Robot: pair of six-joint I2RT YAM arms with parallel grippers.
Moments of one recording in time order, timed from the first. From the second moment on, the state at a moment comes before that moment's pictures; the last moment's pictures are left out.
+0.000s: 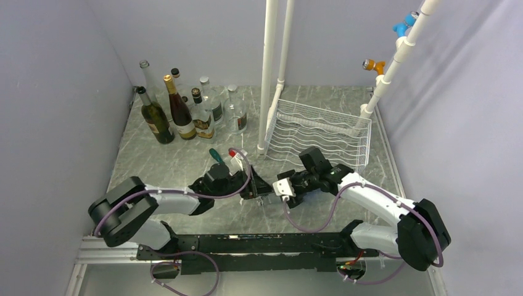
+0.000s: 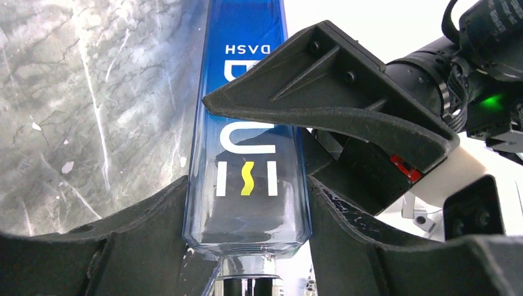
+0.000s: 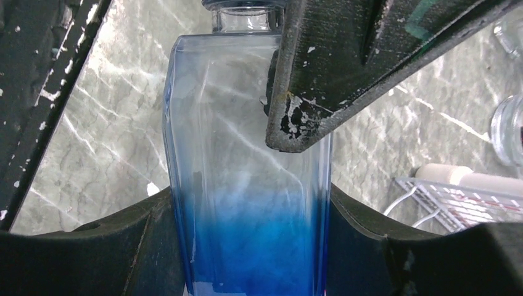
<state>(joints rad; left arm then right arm) -0.86 1.44 0.40 0.80 0.39 -1.15 0.64 1.16 0.63 -0.45 -0.69 -1.23</state>
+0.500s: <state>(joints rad) -0.85 0.96 0.33 0.55 0.18 -0.89 0.59 1.16 0.67 -0.56 -0.79 -1.18</state>
